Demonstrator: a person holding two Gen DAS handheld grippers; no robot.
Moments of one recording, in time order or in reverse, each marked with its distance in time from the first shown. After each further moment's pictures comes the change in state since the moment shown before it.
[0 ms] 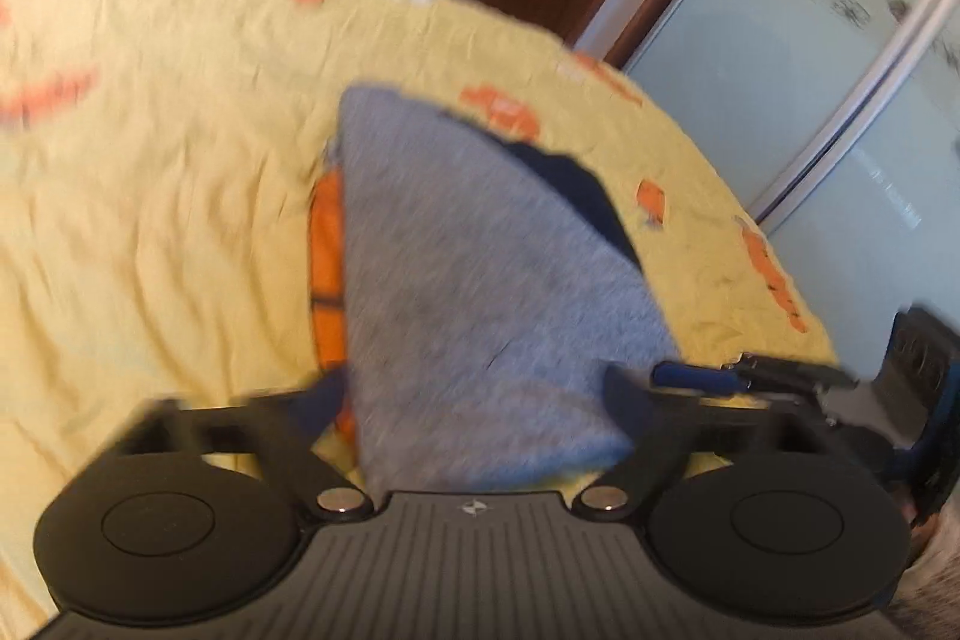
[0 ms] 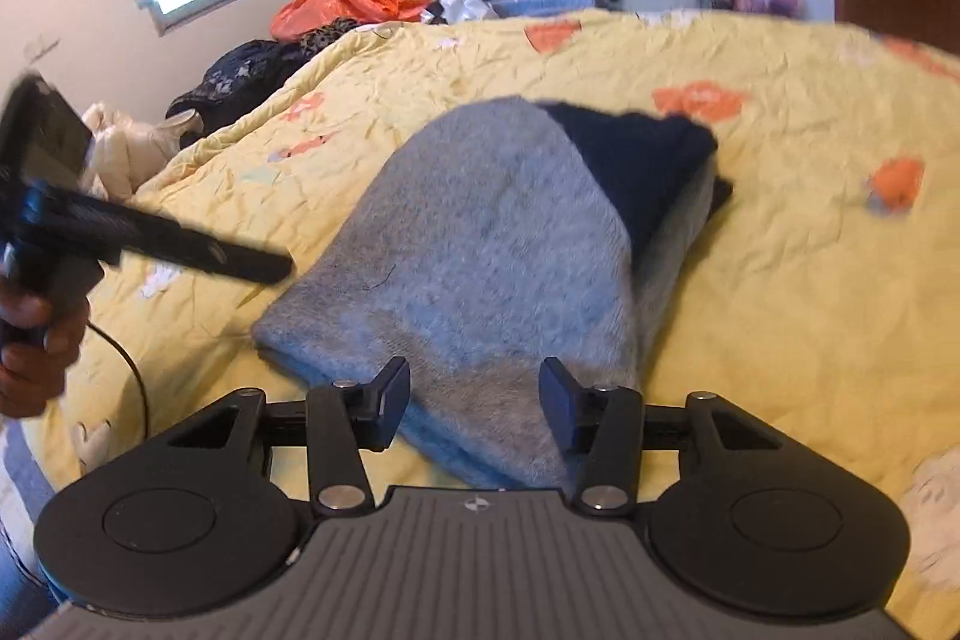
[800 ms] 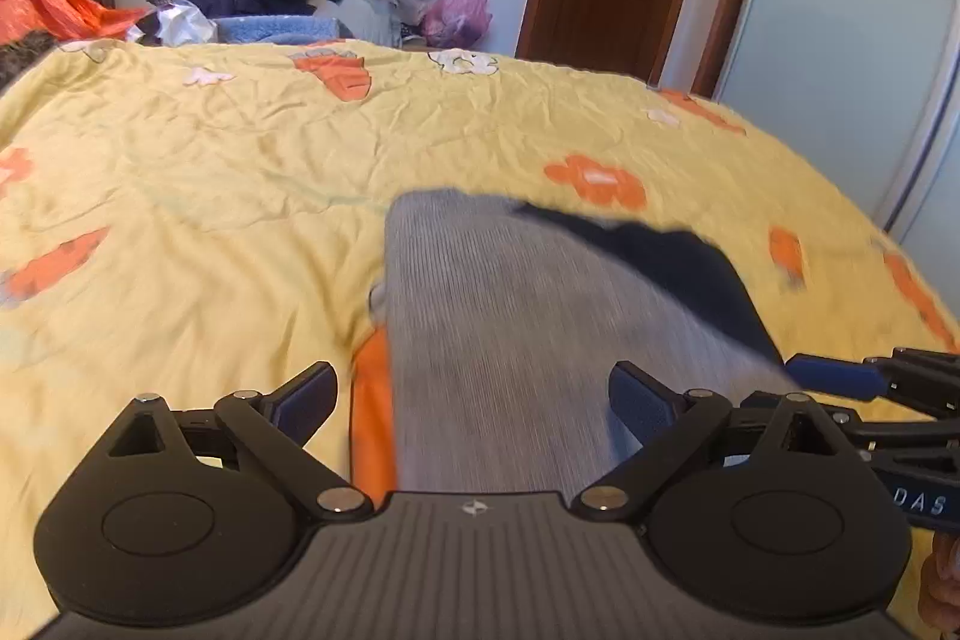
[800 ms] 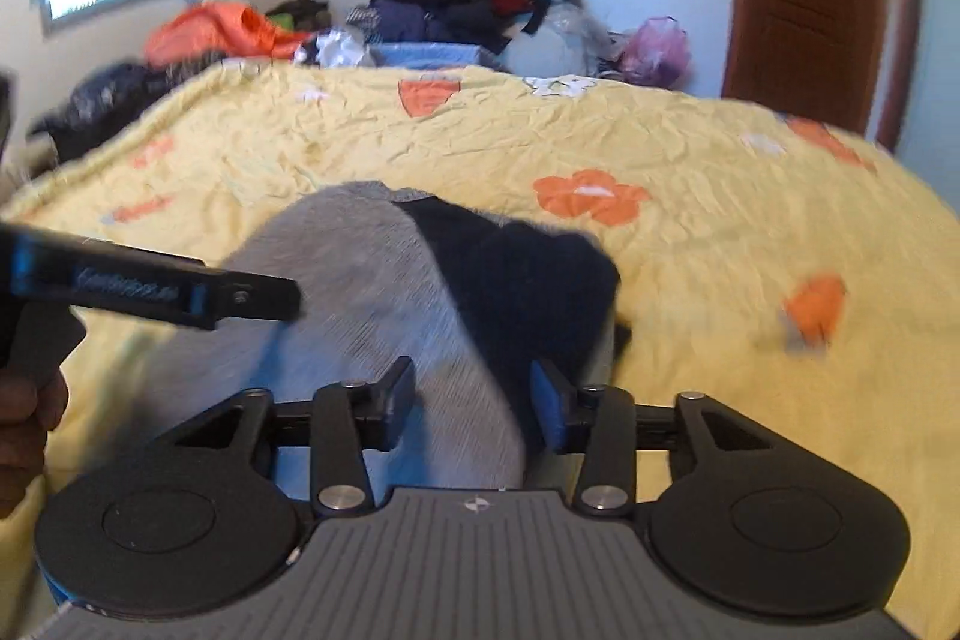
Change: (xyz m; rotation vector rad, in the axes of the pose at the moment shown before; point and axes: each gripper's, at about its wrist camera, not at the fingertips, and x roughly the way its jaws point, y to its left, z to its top) left arm 0.069 -0.011 0.033 0.113 -0.096 0.268; right arm 0.041 -0.009 0.032 0.072 -0.093 -0.258
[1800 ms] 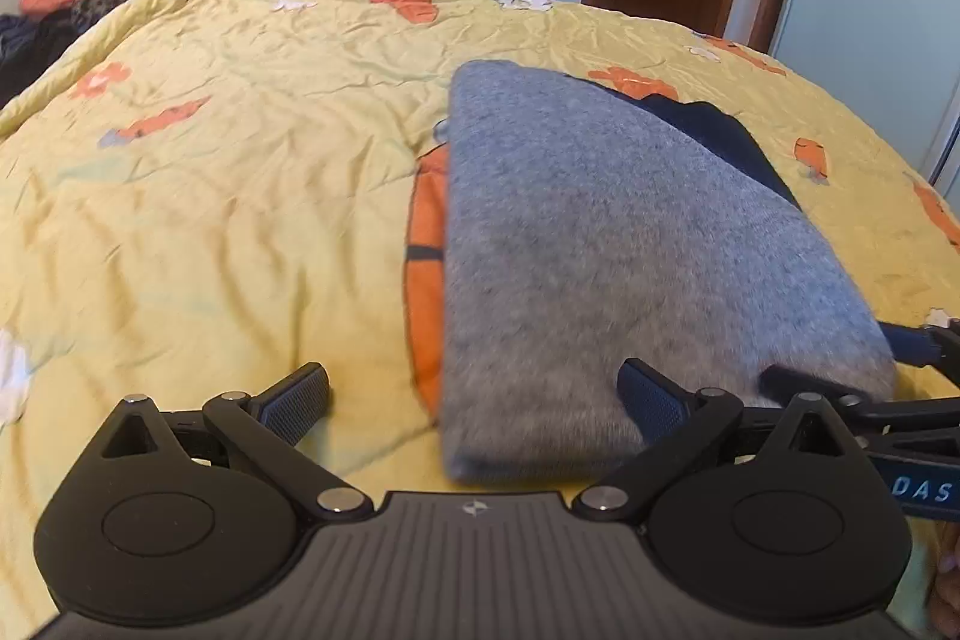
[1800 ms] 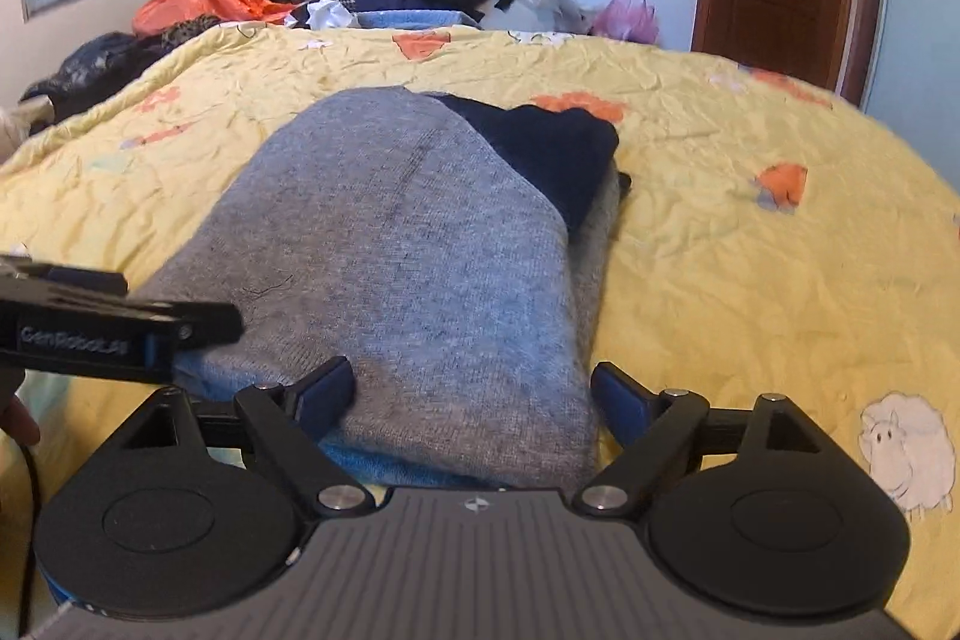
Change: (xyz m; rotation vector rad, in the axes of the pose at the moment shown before) left arm -0.041 -0.004 -0.075 -0.046 0.049 0.129; right arm -0.027 0.030 -0.062 -0.027 0.025 -0.098
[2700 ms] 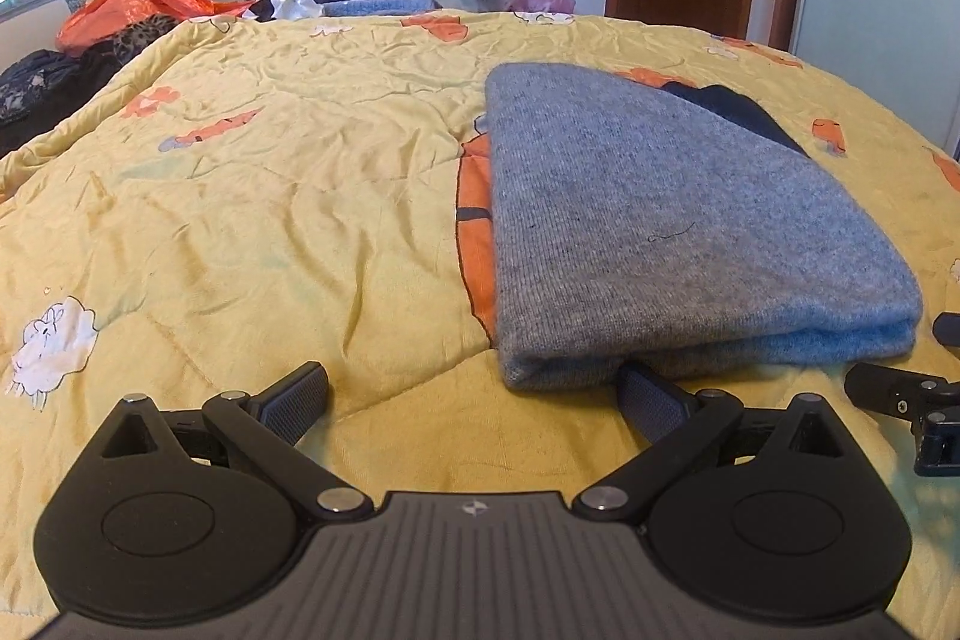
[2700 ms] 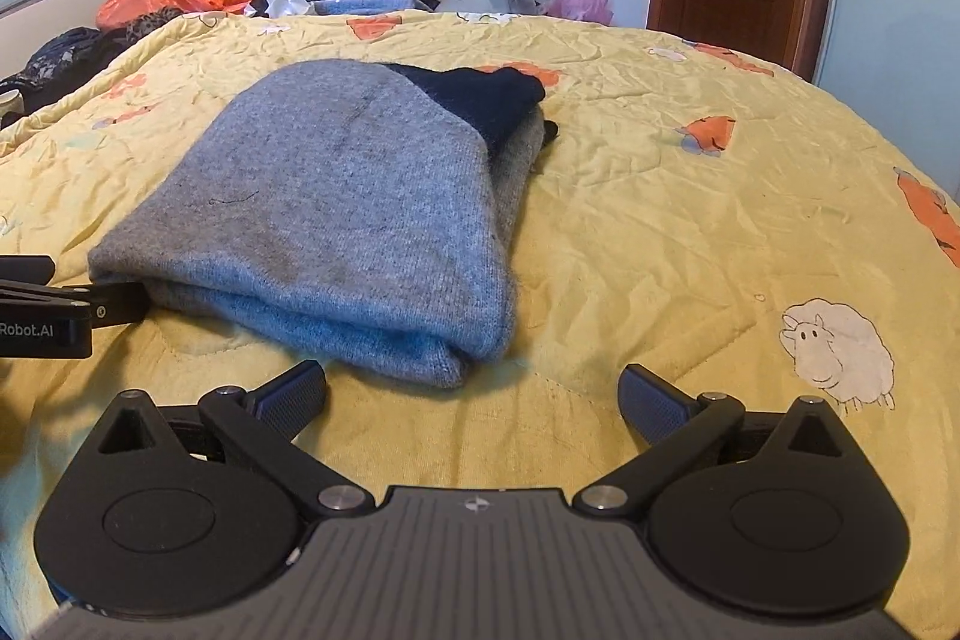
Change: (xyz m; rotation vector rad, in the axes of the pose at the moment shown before) left arm -0.013 0.000 -0.031 0.047 -0.070 0.097; right arm -0.014 -0.013 -0.031 0.043 0.034 -0.076
